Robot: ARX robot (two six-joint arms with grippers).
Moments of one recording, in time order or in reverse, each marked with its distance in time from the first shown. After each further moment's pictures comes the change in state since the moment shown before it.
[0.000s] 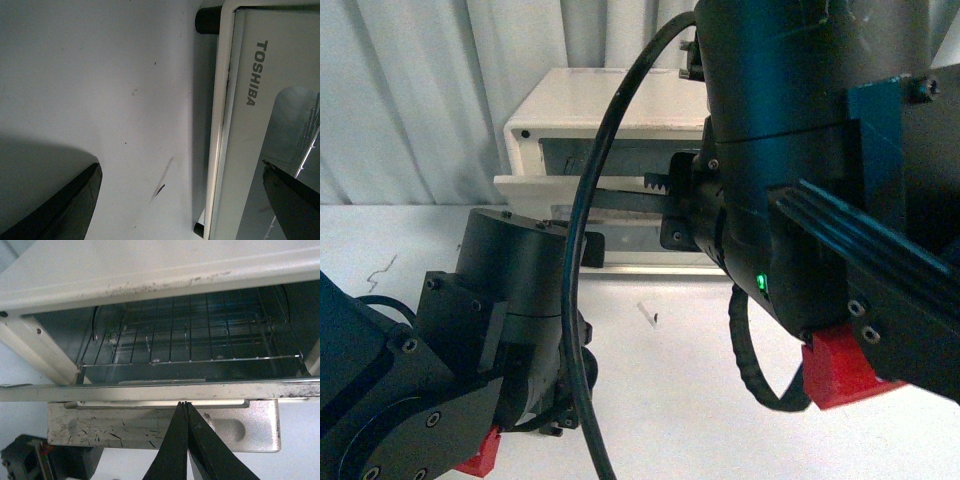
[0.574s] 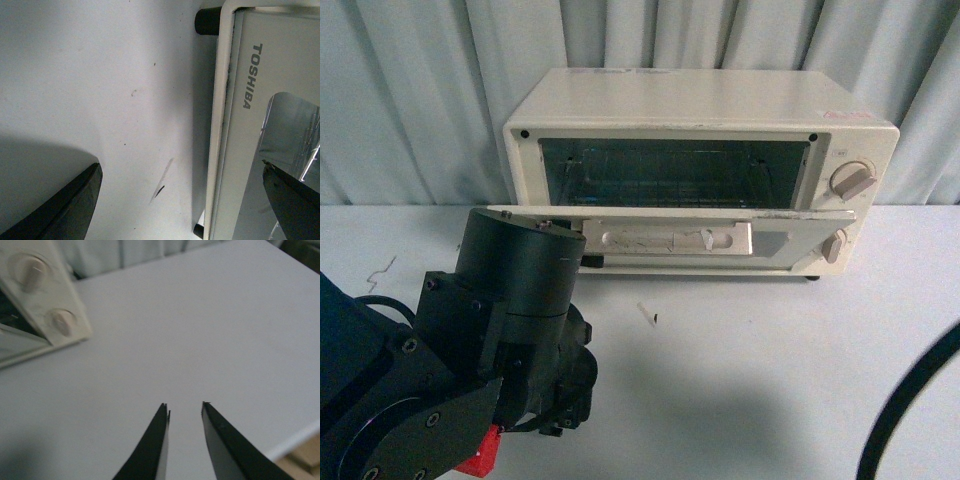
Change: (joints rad) left arm -0.001 0.000 -0.001 0.001 -0.001 -0.001; right arm -0.277 -0.887 -0.597 -0.501 0.259 0.064
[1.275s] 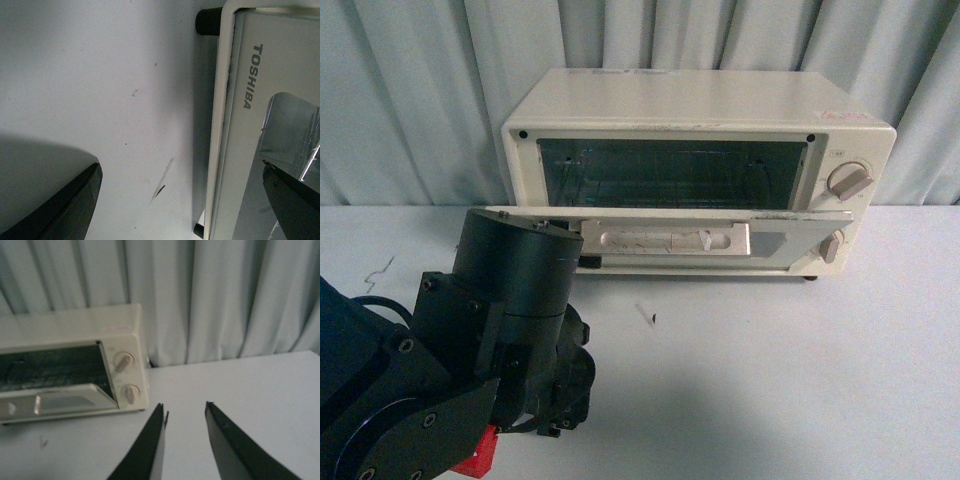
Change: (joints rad) left arm 0.000 -0.001 -0.001 -0.001 0.000 -0.001; right arm -0.332 -0.512 -0.291 0.386 -0.636 -0.366
